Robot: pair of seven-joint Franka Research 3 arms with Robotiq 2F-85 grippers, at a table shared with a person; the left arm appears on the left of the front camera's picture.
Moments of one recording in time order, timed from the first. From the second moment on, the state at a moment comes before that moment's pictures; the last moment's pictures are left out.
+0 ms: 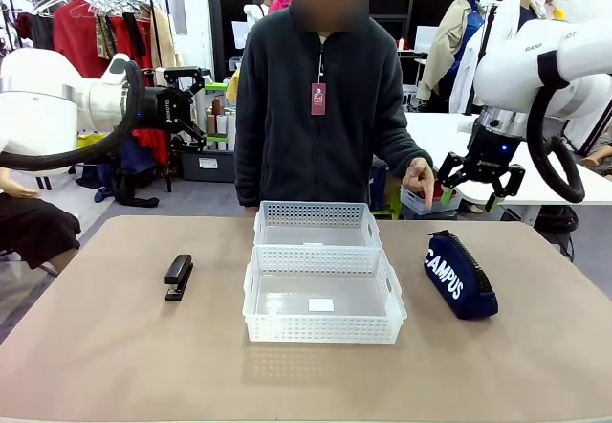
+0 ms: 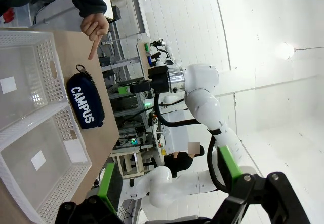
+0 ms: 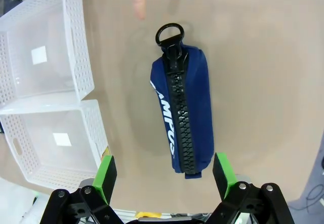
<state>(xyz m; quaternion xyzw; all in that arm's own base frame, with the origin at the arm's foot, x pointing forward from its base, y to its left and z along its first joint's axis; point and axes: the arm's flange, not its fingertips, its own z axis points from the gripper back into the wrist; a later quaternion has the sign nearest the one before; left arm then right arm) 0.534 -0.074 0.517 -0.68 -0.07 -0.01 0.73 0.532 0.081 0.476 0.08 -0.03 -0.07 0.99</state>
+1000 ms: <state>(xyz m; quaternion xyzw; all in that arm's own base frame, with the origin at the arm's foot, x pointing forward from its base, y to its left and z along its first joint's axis) 0.534 -0.074 0.517 -0.68 -0.07 -0.01 0.73 0.530 0.103 0.401 -0.03 0.03 -0.06 1.00</state>
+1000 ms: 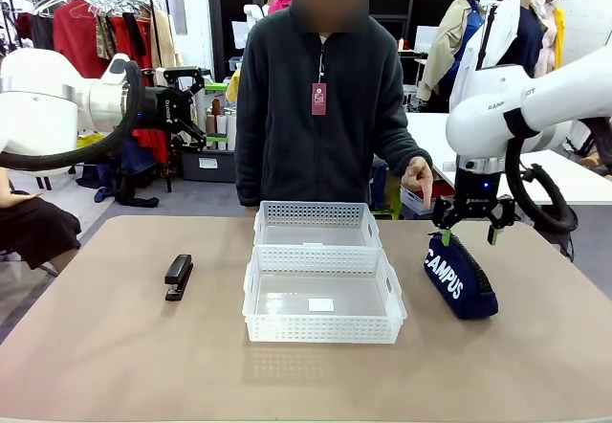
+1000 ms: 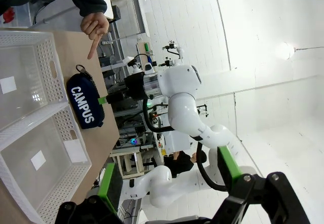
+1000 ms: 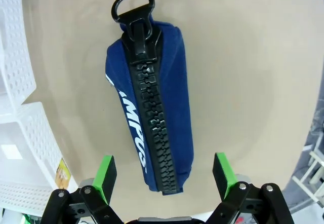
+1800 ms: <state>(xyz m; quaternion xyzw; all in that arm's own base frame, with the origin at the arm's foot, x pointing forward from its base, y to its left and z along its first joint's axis) 0.534 -0.074 0.517 -0.68 -0.07 -0.01 0.73 0.540 0.110 0.371 -0.03 0.03 -0.06 1.00</state>
